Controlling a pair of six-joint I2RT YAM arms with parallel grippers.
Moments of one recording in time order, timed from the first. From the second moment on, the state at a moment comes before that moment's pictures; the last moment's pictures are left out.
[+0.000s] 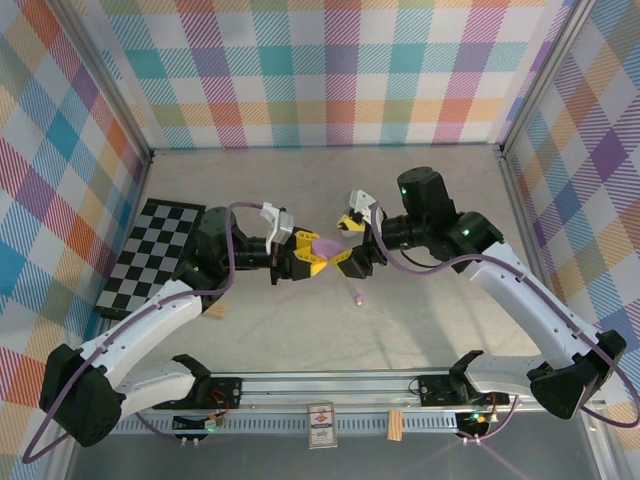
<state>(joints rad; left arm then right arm) -0.56 1.09 0.79 0.28 1.00 -0.15 0.65 1.22 1.33 -0.71 -0.68 -0.32</state>
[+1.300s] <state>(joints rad) -0.56 1.09 0.79 0.22 1.02 -0.13 0.61 1.24 1.34 -0.70 -0.74 -0.32</state>
